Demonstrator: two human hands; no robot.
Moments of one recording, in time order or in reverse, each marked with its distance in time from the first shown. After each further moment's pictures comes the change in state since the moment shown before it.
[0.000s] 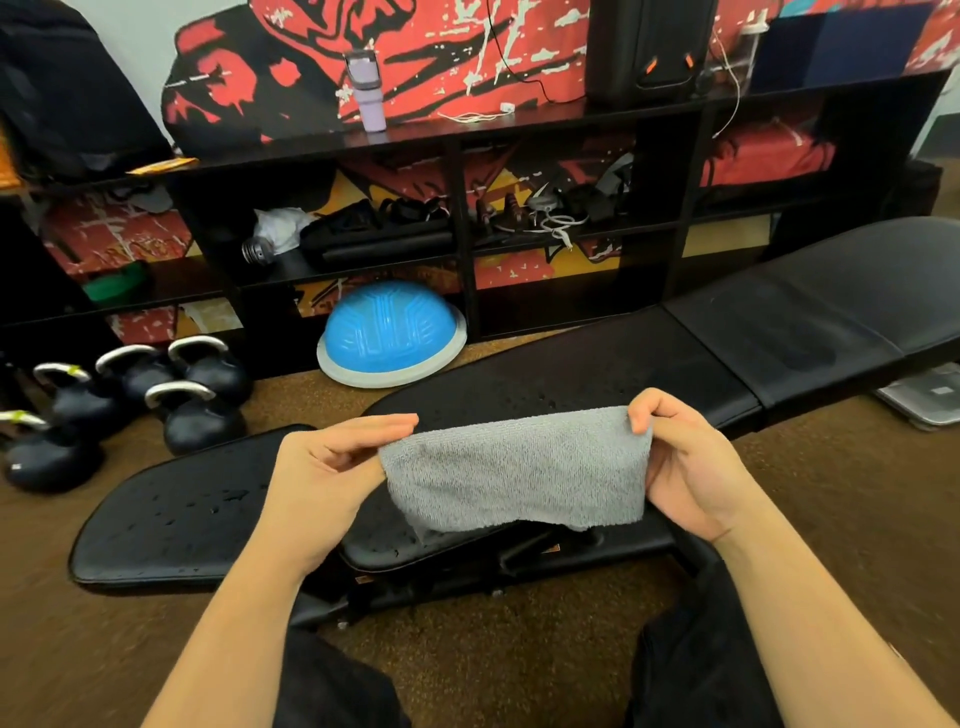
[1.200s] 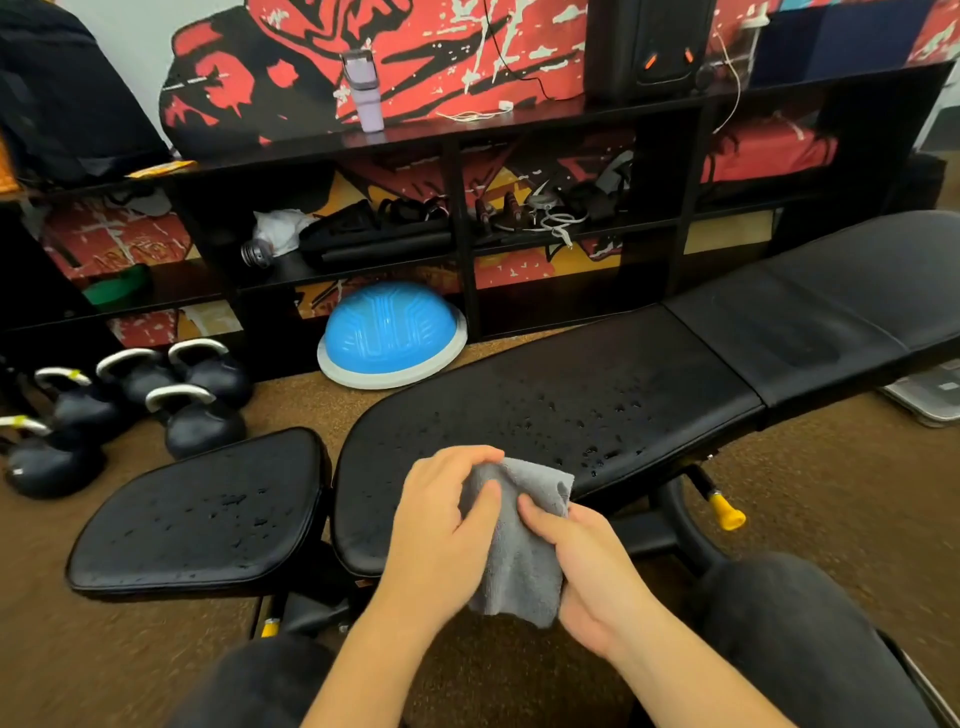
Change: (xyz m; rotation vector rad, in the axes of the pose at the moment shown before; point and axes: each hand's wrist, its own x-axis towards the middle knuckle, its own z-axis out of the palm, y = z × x) left_hand -0.031 -0.018 0.083 0.509 -0.076 -0.003; right_hand -0.032 0.075 0.078 0.158 0.205 0.340
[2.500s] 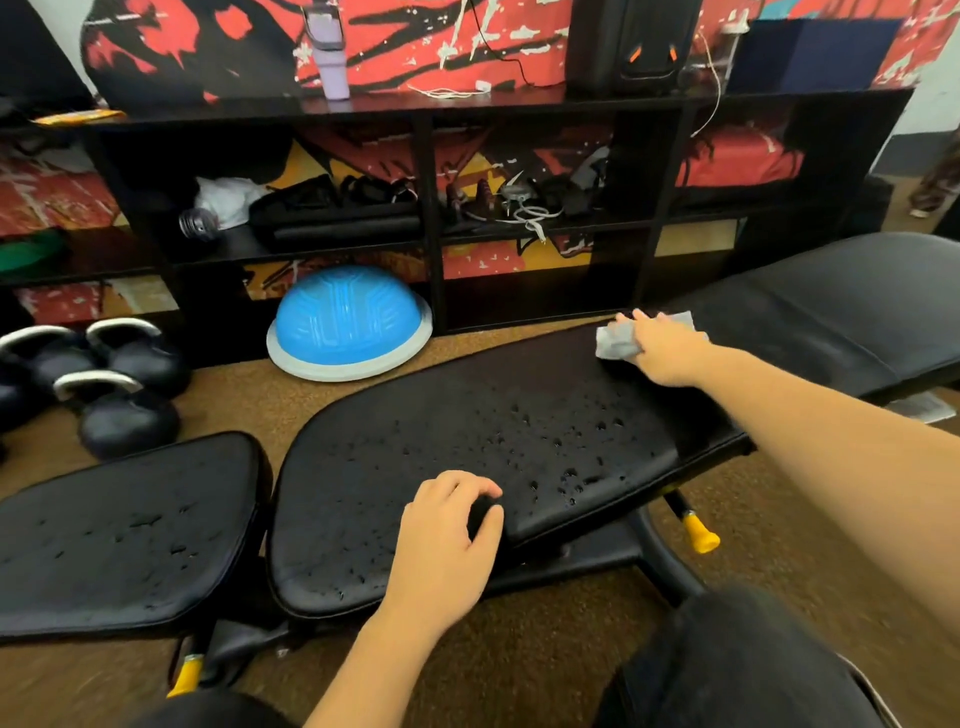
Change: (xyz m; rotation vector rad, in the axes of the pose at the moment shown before) left_hand 0.048 -0.060 0.074 0.146 -0.093 0.025; right_hand 0.204 -0.226 -0.122 -2.013 0.337 -0.217
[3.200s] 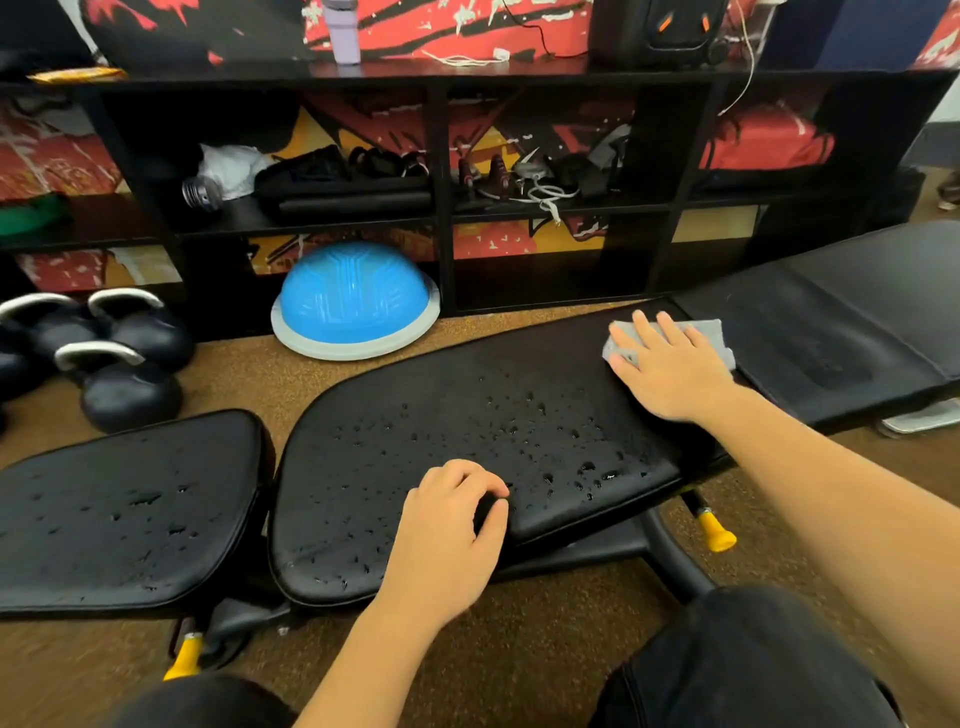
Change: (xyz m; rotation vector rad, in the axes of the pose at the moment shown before) left_hand 0.001 -0.013 -0.001 0.076 -0.030 0.040; right_hand -0.037 -0.031 0.031 -0.276 -0.041 -0.049
